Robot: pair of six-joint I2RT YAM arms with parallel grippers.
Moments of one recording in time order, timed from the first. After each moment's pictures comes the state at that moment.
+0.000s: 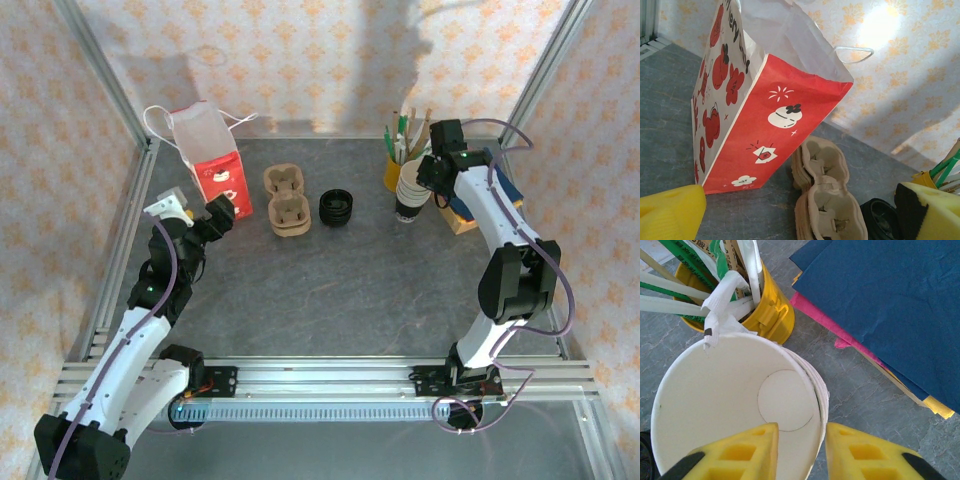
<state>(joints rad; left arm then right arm) -0.18 0.77 0.63 -0.10 -0.20 -0.60 0.14 1.71 1.56 -0.84 0.13 0.55</state>
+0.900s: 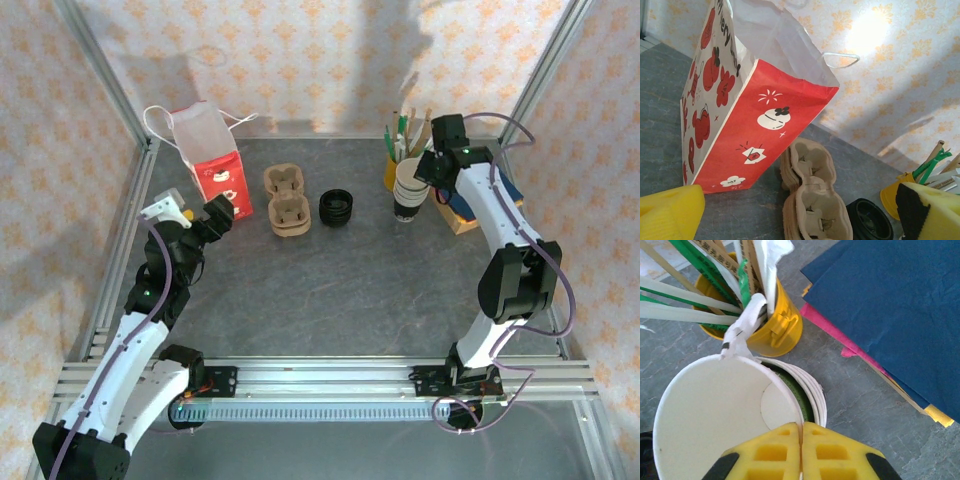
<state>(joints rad) -0.18 0.73 0.64 -0.11 -0.18 -0.62 0.14 1.71 1.62 -0.86 0.12 0.52</state>
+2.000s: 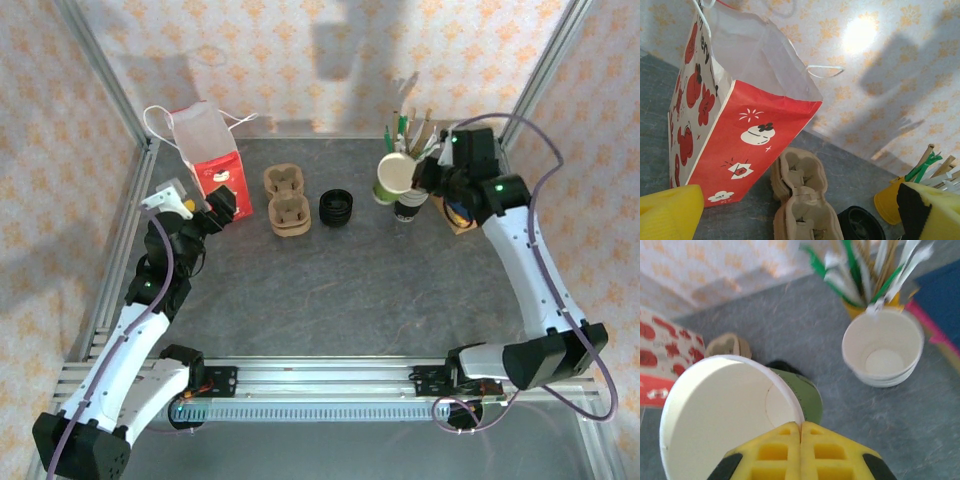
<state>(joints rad) -0.18 0.80 0.69 -0.07 -0.16 -0.60 0.24 1.31 1.45 -0.85 -0.15 0.45</state>
